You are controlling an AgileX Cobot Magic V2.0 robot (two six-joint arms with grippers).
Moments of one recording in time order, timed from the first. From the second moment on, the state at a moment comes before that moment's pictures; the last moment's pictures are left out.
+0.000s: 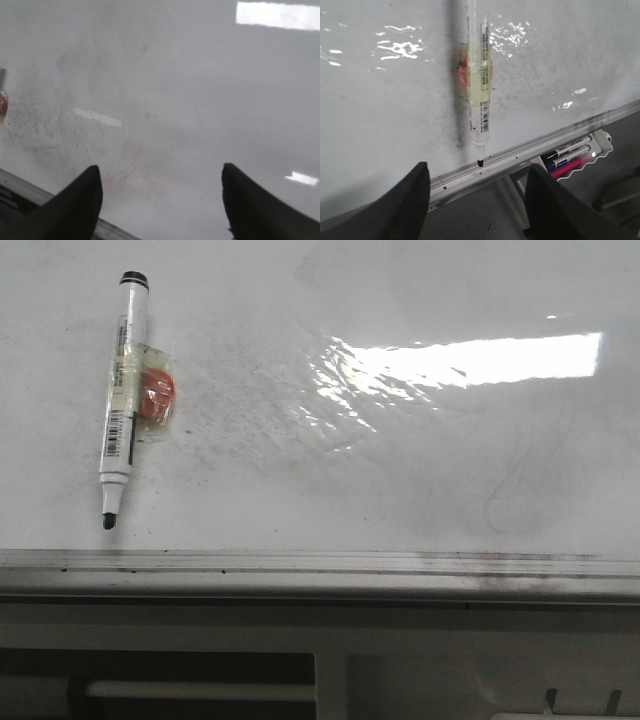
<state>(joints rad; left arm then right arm) -0.47 0.77 -0.49 -0.76 0.48 0.46 0.07 0.32 -0.59 0.39 0.67 -0.39</state>
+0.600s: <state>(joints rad) -0.66 1.07 -0.51 -0.88 0.18 0.47 0.08 0.36 -0.59 0.39 0.62 -0.39</state>
